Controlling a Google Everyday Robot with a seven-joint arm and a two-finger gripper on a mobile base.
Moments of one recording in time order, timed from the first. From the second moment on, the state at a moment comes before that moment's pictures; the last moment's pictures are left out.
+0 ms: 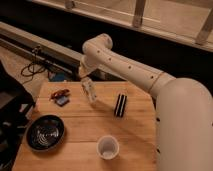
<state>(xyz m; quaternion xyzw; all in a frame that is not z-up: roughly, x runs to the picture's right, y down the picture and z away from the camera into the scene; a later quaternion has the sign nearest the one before) -0.098 -0.098 0.818 -0.22 -0.09 0.48 0.84</state>
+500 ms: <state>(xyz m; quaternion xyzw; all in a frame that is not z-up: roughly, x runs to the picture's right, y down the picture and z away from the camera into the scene) -0.094 -0.099 0.824 -0.20 -0.13 0.51 0.82</state>
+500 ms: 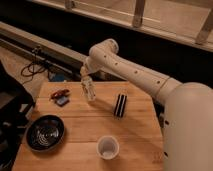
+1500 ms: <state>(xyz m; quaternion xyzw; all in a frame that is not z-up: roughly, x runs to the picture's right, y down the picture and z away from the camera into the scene) -0.100 -0.097 0.835 -0.16 -0.18 0.52 0.82</state>
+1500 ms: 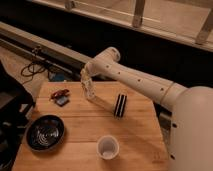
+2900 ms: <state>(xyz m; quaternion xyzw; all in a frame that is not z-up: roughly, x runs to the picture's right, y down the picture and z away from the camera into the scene) -0.089 -0.083 0.846 -0.15 -0.20 0.53 0.81</state>
